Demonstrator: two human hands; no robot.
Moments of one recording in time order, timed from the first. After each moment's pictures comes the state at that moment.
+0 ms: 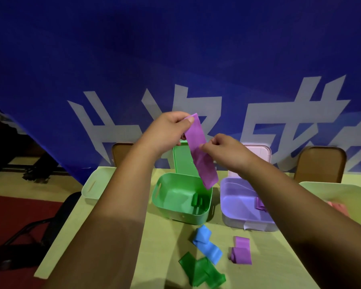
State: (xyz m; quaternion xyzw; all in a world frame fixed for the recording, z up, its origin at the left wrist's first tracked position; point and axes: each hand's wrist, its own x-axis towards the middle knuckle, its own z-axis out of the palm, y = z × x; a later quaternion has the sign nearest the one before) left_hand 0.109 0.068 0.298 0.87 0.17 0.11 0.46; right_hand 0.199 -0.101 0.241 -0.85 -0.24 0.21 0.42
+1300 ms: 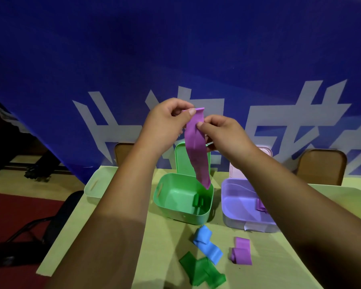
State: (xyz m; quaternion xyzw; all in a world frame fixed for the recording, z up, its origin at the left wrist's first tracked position) left_hand 0.096 0.066 0.315 0.84 0.16 0.23 0.46; right_hand 0.192 -0.088 0.274 -0.73 -0.28 0.18 0.59
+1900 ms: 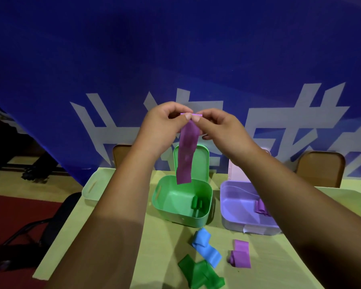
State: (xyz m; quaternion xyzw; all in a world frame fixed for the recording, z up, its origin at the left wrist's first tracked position) left_hand 0.096 0.069 0.315 0.83 0.15 0.23 0.48; right_hand 0.198 -0.087 0.282 -0.70 -0.32 0.15 0.62
